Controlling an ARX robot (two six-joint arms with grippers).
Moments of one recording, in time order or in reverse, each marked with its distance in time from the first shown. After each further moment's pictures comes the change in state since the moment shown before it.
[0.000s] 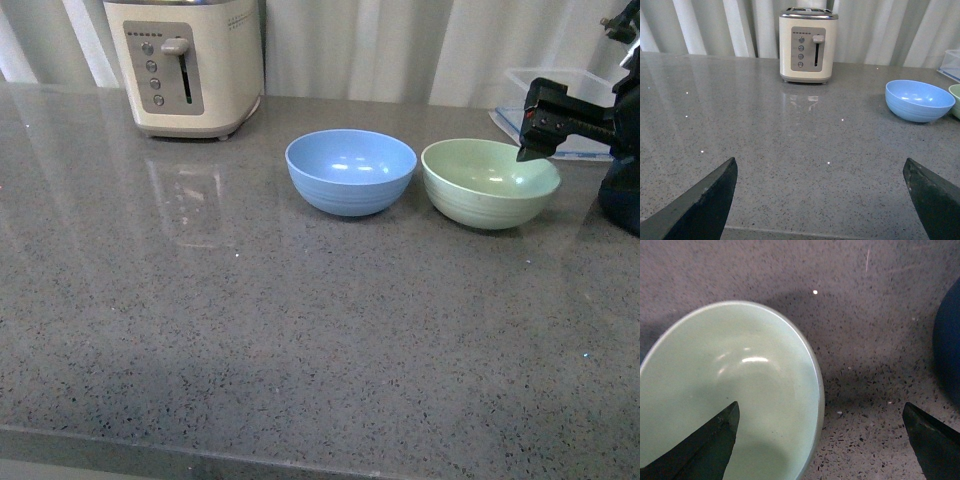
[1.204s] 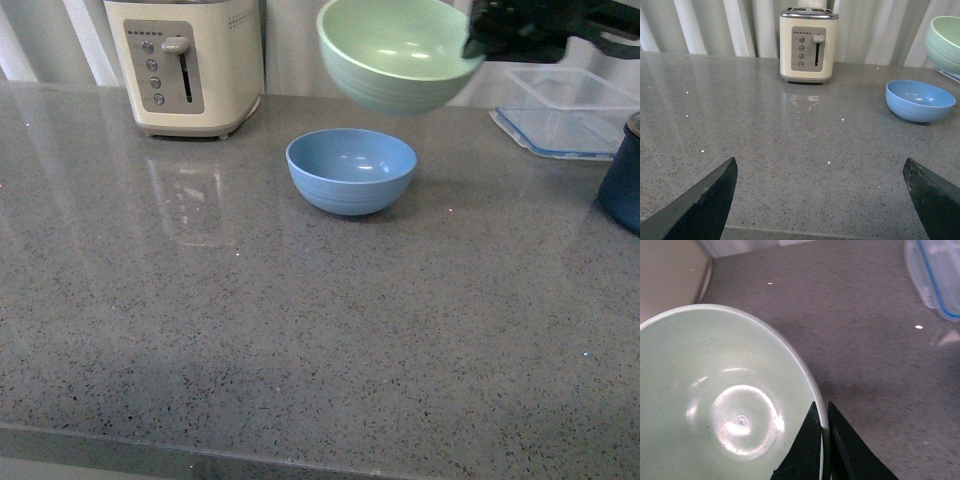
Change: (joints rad) left arm 0.000 0.000 0.000 0.000 0.000 0.000; right arm 0.242 -0.048 0.176 -0.013 0.080 -0.005
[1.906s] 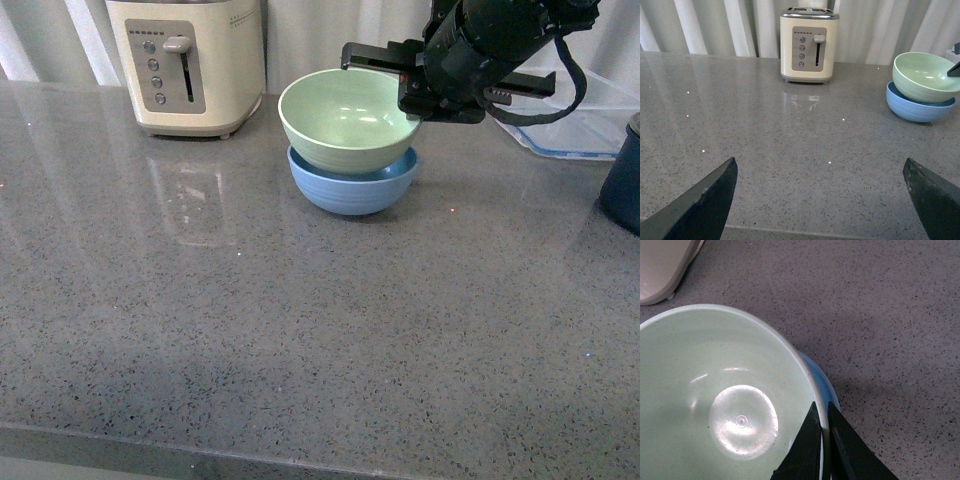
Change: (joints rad) left arm 0.000 0.000 0.000 0.000 0.000 0.000; right arm 0.047 0.199 0.123 -0.025 0.060 -0.031
